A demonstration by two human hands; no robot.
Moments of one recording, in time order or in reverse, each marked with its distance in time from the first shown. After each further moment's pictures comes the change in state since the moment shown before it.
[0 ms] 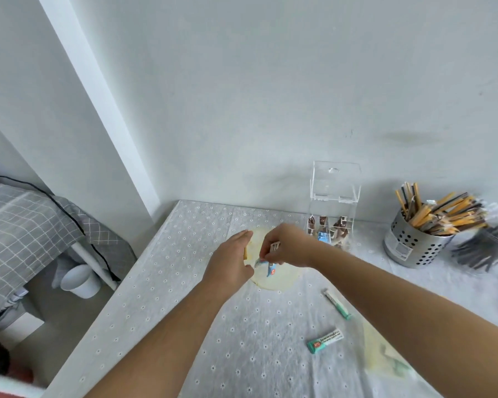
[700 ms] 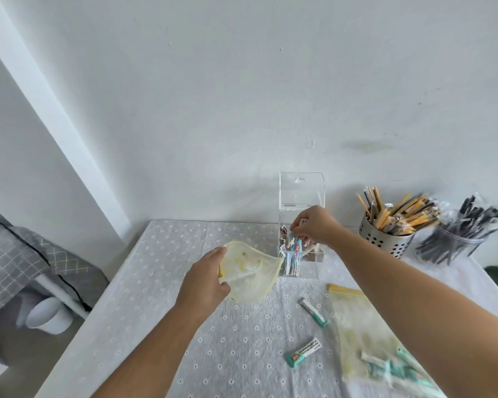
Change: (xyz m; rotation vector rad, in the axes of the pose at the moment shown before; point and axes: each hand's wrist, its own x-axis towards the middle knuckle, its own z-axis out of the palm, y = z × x) left_hand 0.000 0.011 0.006 -0.053 0.013 -0.012; right_hand -0.002 0.083 -0.082 0.198 0.359 0.335
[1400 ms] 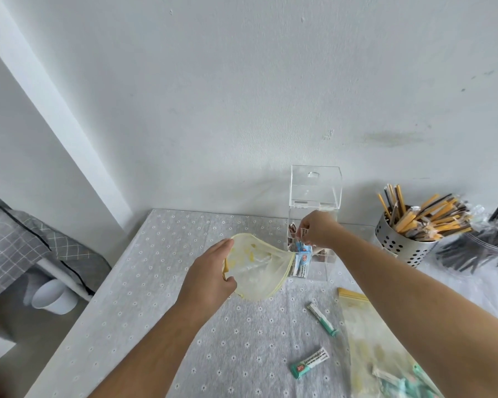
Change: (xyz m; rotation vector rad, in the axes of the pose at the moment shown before) left_hand 0.018 0.003 0.001 -0.054 -0.003 -0.023; right_hand 0.046 0.017 0.025 -0.419 -0.081 0.010
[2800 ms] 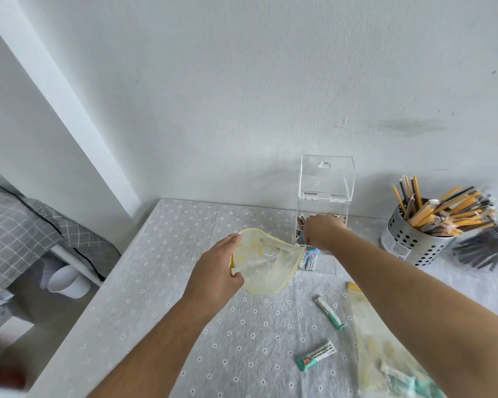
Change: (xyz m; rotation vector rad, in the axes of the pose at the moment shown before) left_hand -0.002 0.001 0.004 0.018 -0.013 -0.021; right_hand 0.010 -0.006 0.027 -0.559 -0.079 -0.072
